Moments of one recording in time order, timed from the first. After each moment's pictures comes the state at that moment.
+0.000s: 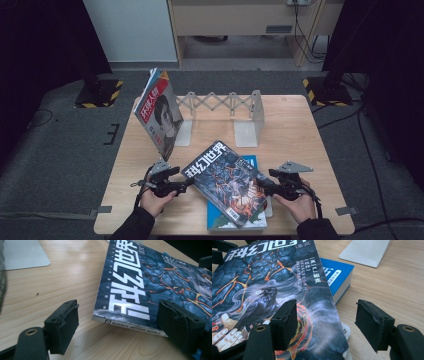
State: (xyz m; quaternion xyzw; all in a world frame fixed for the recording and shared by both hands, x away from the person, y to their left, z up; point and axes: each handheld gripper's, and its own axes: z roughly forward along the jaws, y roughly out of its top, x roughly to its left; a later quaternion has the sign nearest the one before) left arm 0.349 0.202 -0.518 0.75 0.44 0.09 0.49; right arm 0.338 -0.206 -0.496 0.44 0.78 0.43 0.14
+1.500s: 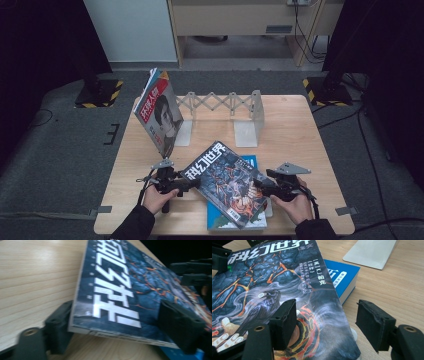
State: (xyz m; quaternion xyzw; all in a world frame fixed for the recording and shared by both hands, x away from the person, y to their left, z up) left arm 0.363 0.197 -0.533 0.73 0.44 -0.03 0.53; right arm 0.338 -0.200 -0.502 0.43 0.77 0.45 0.14
